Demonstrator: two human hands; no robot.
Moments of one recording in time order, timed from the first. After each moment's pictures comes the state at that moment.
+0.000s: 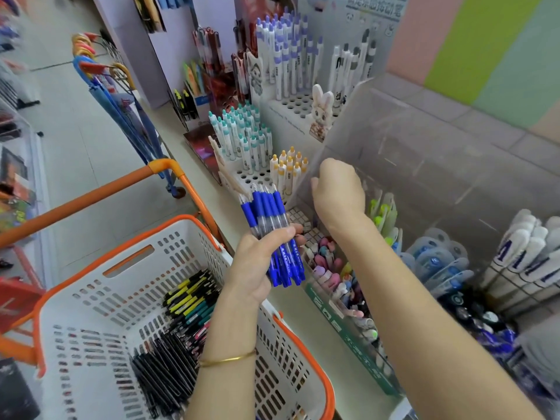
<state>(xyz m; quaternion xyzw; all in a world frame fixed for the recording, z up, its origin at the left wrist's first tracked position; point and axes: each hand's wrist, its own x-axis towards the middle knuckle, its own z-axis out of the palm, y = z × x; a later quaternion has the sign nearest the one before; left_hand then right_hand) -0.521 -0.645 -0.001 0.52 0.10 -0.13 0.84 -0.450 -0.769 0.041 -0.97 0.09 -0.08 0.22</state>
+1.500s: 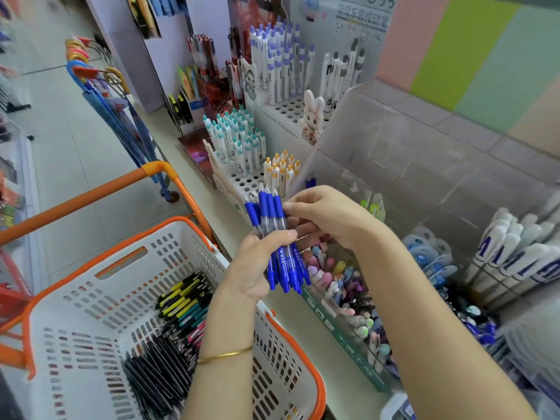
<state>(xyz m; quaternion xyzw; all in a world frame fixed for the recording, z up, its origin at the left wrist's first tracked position) -0.523 -0.649 0.010 0.47 0.05 -0.19 0.86 -0.485 -0.782 0.060 -0.79 0.01 0.22 0.56</state>
